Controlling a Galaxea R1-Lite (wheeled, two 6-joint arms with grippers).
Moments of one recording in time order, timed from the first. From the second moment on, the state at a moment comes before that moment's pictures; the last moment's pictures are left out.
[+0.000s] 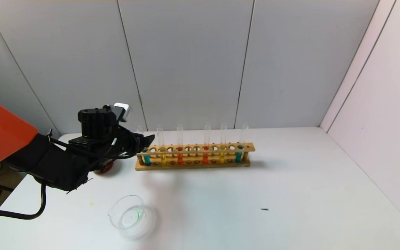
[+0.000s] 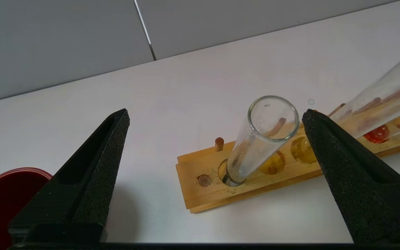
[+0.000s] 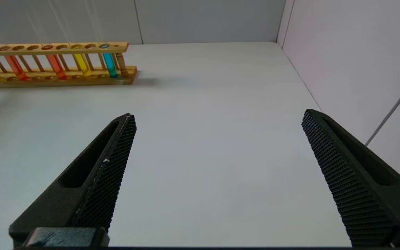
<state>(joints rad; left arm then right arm) -0.25 1.99 -0.85 -0.86 0.02 0.04 0.00 0.00 0.00 -0.01 0.00 0.02</state>
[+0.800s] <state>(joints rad) -0.25 2.03 -0.85 -0.87 0.01 0.03 0.00 0.00 0.00 -0.01 0.00 0.02</state>
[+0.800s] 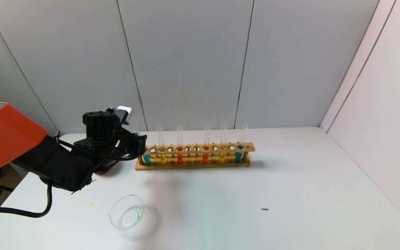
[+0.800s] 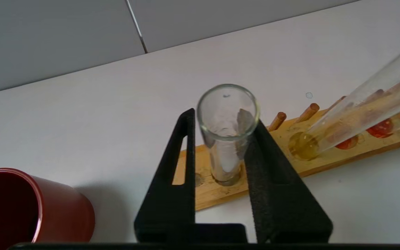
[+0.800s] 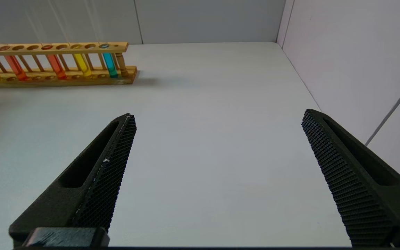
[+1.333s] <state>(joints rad) -0.25 2.02 -0.85 -0.86 0.02 0.03 0.00 0.00 0.00 -0.01 0.00 0.02</state>
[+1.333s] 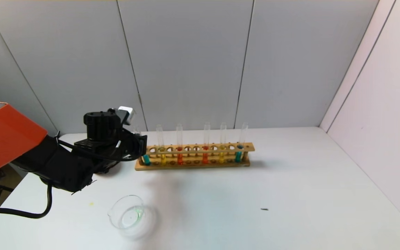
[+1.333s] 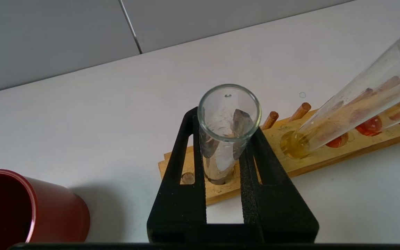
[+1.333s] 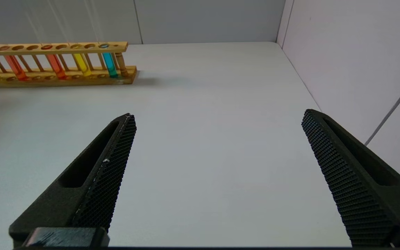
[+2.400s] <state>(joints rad) -0.27 1.94 -0.96 -0.73 0.05 0.05 0.00 0.00 0.00 -0.01 0.00 0.02</state>
